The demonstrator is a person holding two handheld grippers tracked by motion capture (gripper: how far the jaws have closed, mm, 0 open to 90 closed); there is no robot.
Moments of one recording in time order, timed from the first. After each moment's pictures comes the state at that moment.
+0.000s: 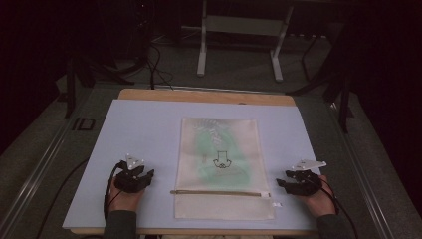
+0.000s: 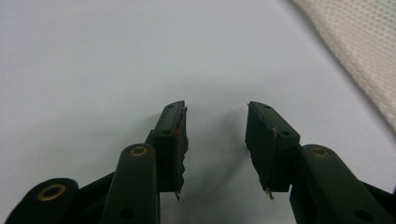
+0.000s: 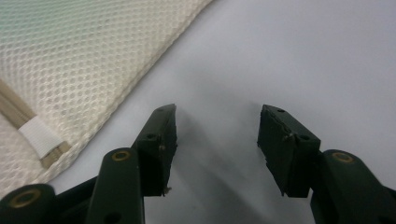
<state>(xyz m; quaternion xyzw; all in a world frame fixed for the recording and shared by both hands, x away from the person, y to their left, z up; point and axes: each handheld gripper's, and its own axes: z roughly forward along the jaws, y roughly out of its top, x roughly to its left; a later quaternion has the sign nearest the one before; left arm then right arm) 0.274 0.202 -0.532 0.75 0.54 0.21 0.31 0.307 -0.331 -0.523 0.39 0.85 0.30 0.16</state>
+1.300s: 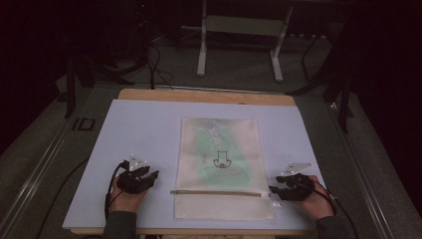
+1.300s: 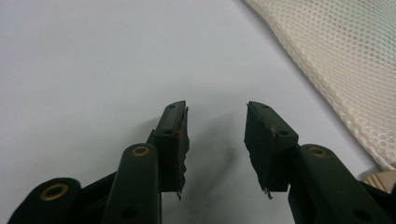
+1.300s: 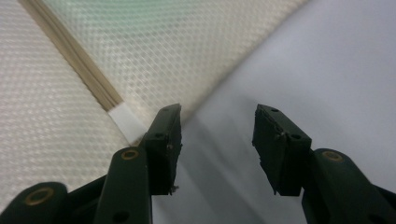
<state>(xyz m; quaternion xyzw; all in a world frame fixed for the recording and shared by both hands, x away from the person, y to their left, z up) 0.273 0.196 -0.529 0.77 0.51 0.19 0.34 0.294 -0.301 -0.511 0.32 0.90 0.28 0.12</state>
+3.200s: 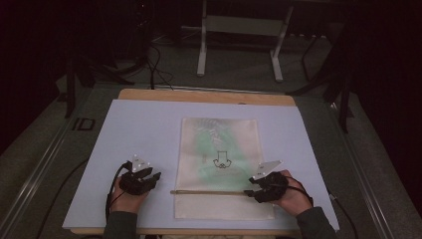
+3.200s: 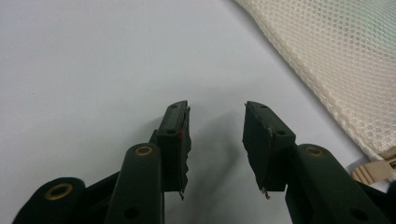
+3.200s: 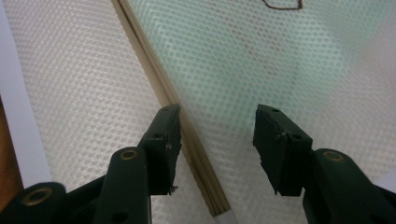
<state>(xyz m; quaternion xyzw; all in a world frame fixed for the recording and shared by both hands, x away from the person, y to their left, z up) 0.272 0.191 -0.530 0.78 0.49 0.19 0.33 0.293 -0.222 -0.498 0.20 0.93 0.28 0.08</state>
